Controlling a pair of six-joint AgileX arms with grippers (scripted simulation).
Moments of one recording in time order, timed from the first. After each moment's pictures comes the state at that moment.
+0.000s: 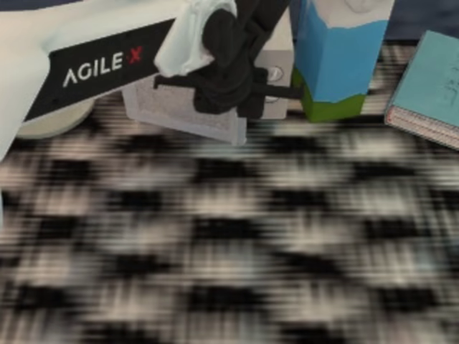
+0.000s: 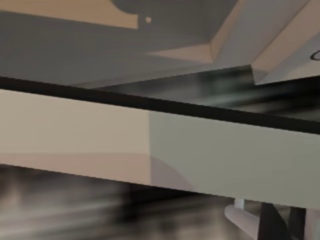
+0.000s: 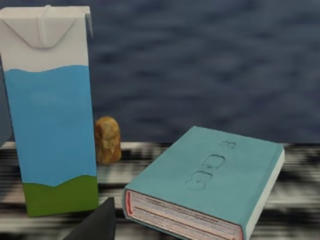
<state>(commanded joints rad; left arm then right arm) -0.65 2.08 1.72 -0.73 -0.23 -0.41 0.00 0.00 0.00 0.00 0.00 0.00</state>
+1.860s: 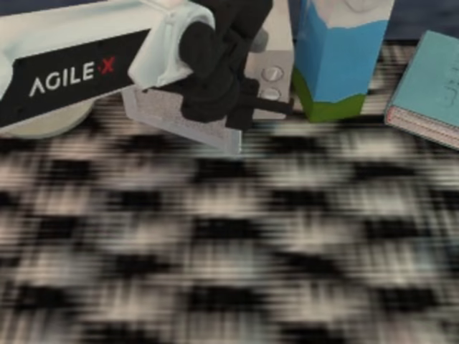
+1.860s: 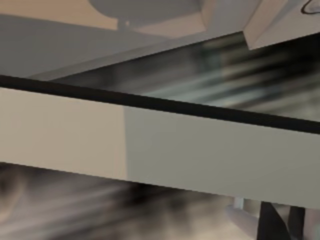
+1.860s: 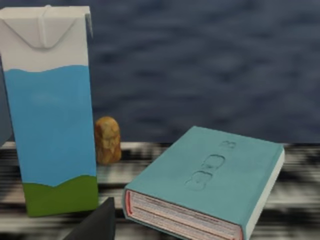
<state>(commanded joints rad) -0.63 1.99 1.59 -0.67 -0.17 -0.30 0.00 0.00 0.00 0.00 0.00 0.00</state>
